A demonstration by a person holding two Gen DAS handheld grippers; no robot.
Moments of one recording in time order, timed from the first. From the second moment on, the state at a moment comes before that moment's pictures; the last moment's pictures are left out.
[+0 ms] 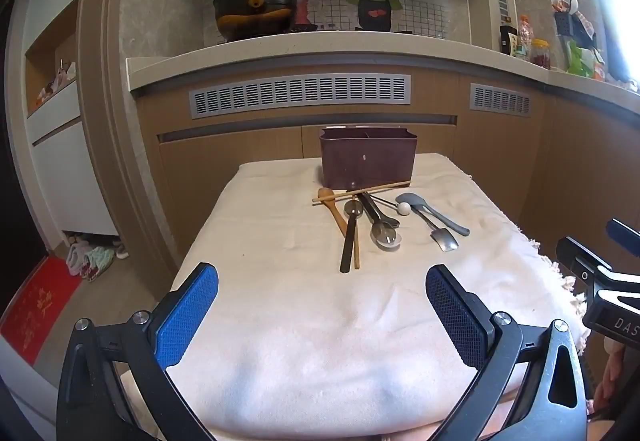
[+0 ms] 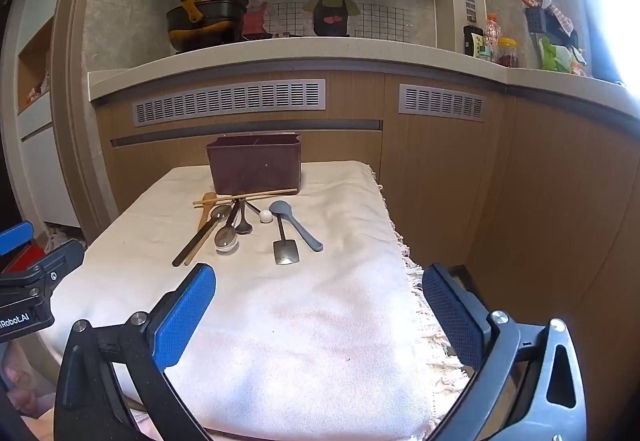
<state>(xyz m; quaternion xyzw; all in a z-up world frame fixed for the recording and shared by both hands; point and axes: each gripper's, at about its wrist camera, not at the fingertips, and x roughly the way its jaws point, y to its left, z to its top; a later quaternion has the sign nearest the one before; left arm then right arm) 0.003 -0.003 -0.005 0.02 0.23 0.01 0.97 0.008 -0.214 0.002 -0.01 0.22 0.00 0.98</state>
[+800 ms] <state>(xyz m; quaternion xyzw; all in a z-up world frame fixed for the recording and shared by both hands) 0.009 -0.001 -0.010 0.02 0.25 0.01 0.97 0.011 -0.211 0.000 -0.02 0.22 0.00 0.97</state>
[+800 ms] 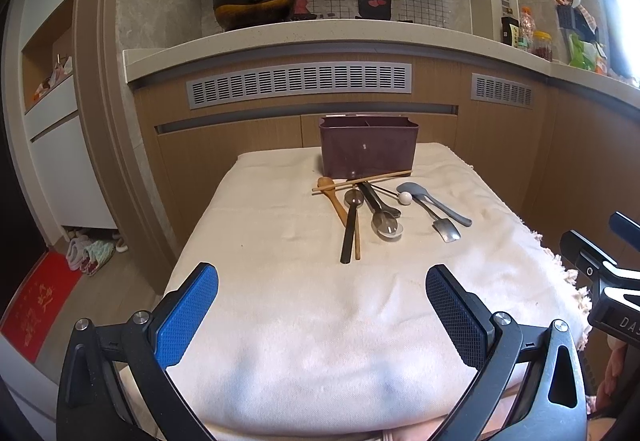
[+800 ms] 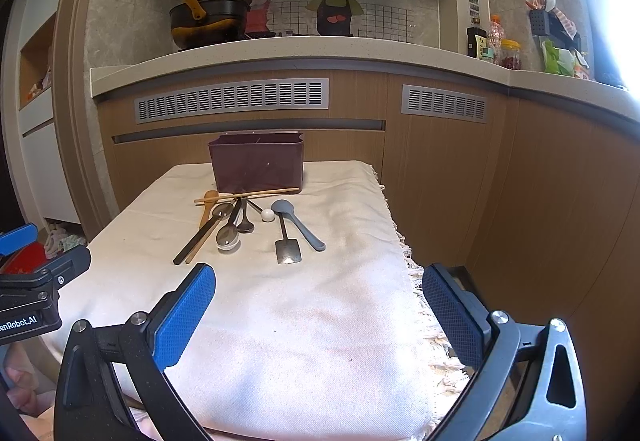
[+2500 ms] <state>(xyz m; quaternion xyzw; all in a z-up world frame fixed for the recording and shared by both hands) 0.023 -0.002 -0.011 0.03 0.28 -0.02 0.96 0.030 -0.210 -0.004 -0.03 0.24 0.01 0.97</state>
